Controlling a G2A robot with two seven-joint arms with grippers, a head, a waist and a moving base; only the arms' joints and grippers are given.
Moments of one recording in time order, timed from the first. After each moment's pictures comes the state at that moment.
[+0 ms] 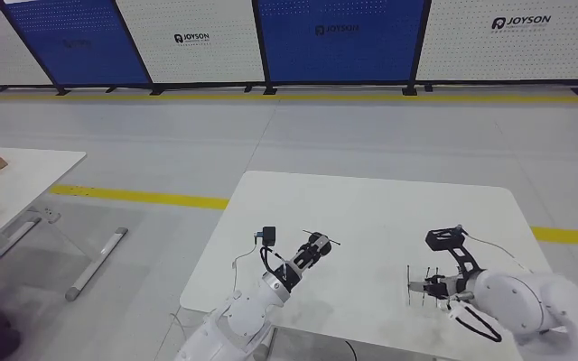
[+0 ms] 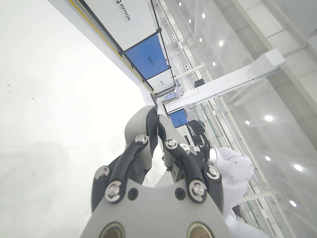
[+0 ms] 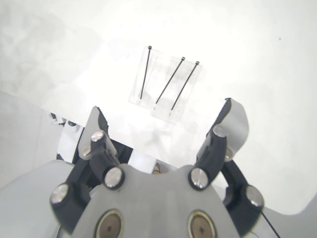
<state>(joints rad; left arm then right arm) 1.58 -1.21 -1.13 -1.71 0.01 -0.22 -0.08 -1.22 -0.90 1.18 -1.97 -0.71 0.23 1.37</state>
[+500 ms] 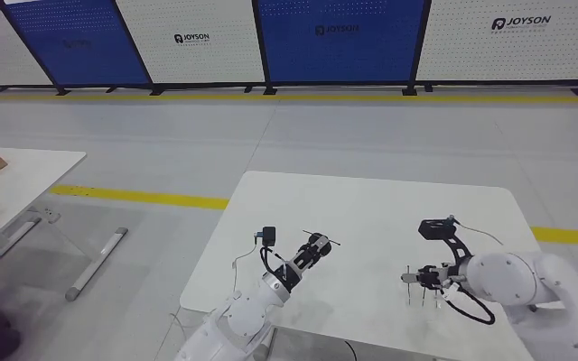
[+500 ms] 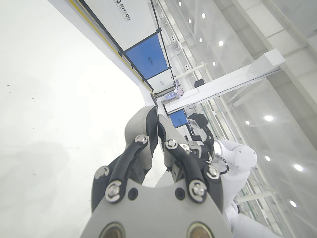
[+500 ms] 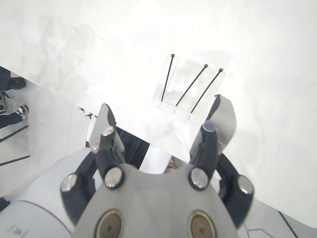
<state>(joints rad) 1.58 -1.21 -1.13 -1.71 0.01 -0.22 -0.08 -1.02 -0.88 0.99 -1.82 -0.57 0.34 1.39</state>
